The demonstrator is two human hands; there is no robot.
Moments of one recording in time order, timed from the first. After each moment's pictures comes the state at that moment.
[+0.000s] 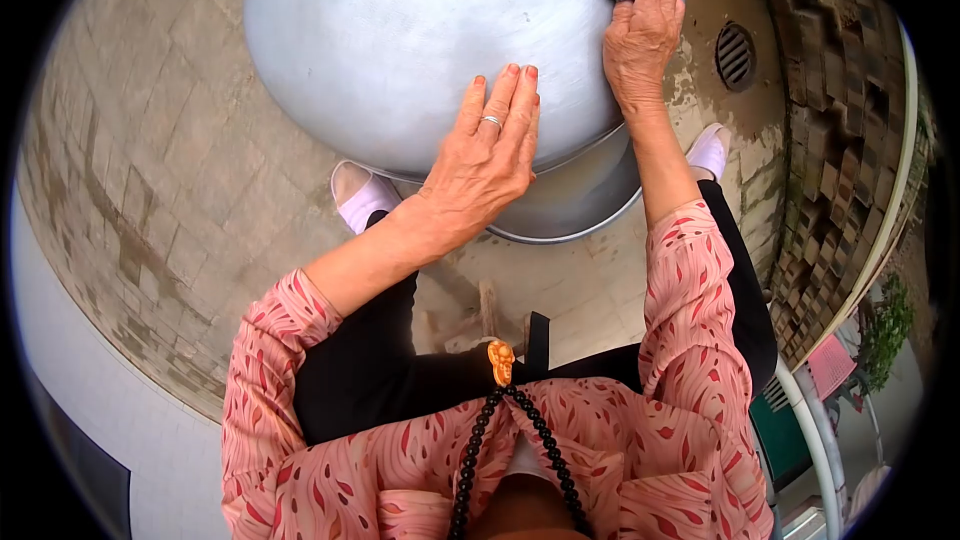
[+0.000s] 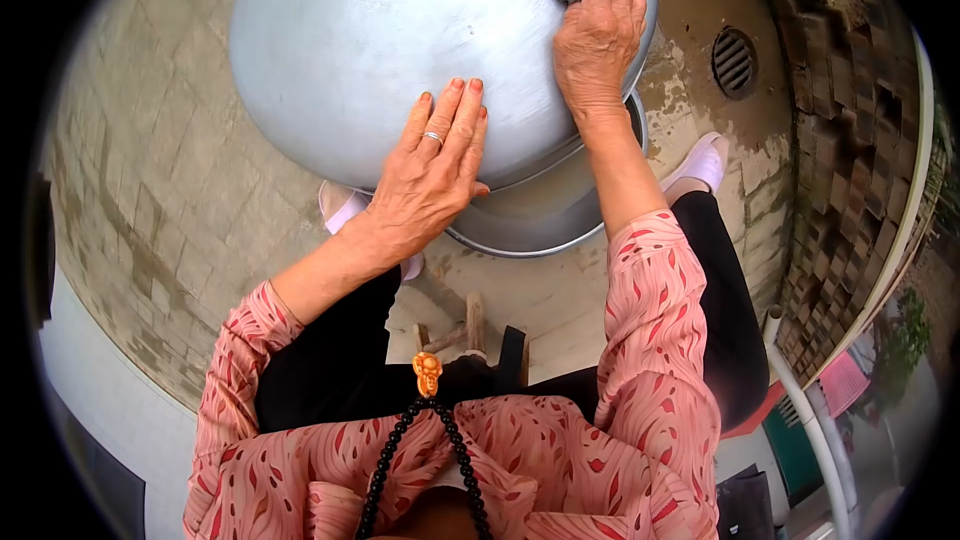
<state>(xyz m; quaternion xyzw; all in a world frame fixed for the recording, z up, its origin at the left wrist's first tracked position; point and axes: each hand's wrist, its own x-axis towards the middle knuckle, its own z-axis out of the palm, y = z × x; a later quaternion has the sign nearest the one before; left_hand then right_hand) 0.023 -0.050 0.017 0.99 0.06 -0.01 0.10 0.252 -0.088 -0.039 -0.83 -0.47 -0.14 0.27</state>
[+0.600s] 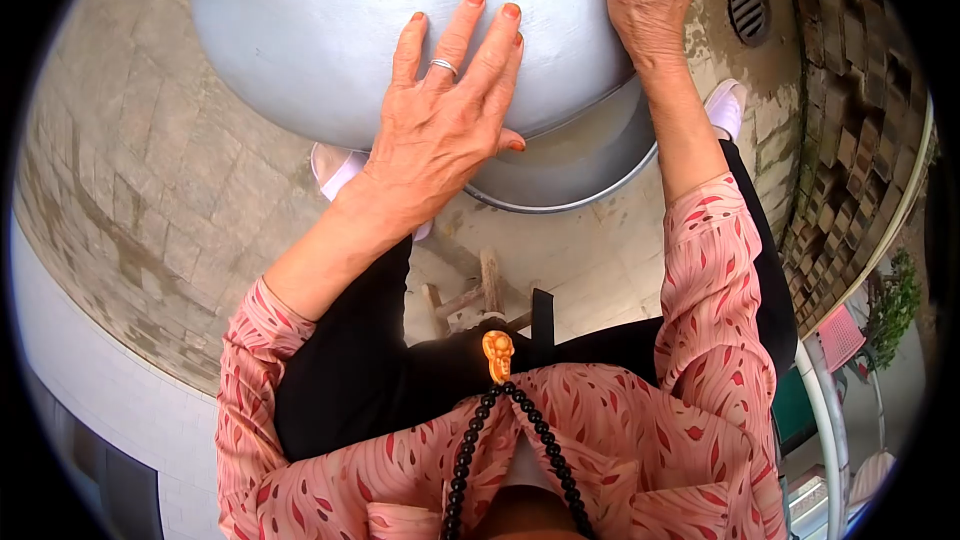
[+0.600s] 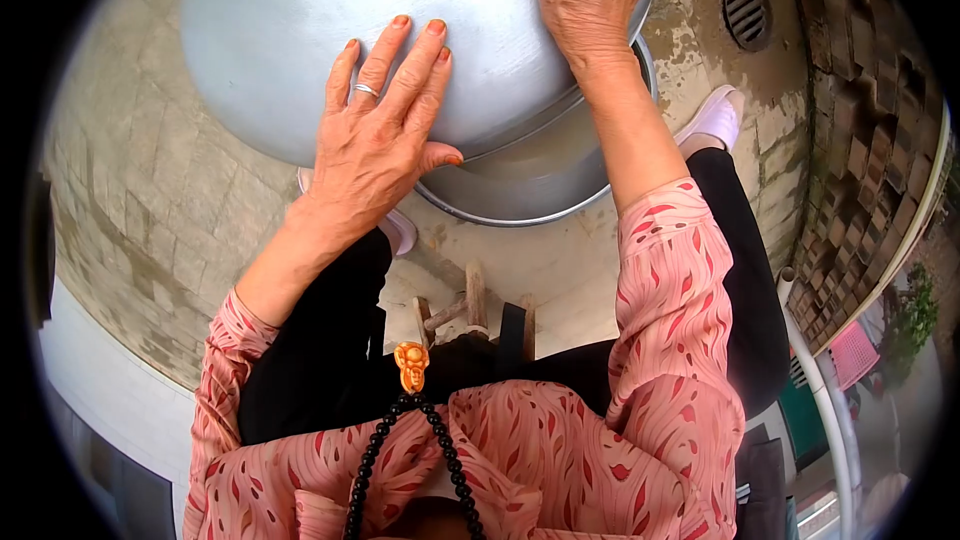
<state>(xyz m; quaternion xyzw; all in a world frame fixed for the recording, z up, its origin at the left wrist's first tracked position) 0.023 -0.038 0.016 0.98 0.12 -0.01 0.18 0.243 -0.090 -0.025 -0.82 -0.47 -0.10 0.32</state>
